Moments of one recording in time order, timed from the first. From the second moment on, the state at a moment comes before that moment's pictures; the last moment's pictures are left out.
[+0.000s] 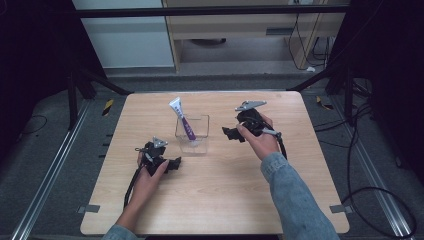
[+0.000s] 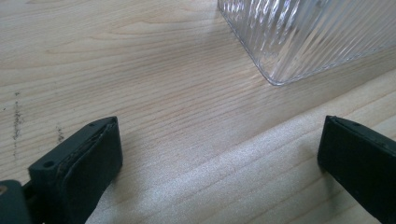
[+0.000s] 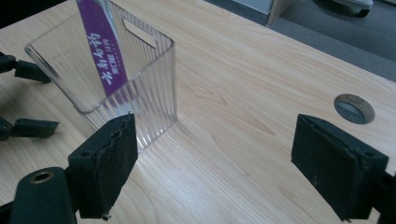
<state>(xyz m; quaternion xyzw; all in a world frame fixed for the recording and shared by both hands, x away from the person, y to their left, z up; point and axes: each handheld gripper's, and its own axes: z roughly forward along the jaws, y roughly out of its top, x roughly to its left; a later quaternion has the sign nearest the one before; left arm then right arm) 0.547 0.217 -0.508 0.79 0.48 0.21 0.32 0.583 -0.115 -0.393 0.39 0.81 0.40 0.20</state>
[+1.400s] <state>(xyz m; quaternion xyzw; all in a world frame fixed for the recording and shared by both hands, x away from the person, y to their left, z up) 0.547 0.217 -0.508 0.79 0.48 0.21 0.32 0.556 -0.200 -0.447 0.46 0.77 0.37 0.21</state>
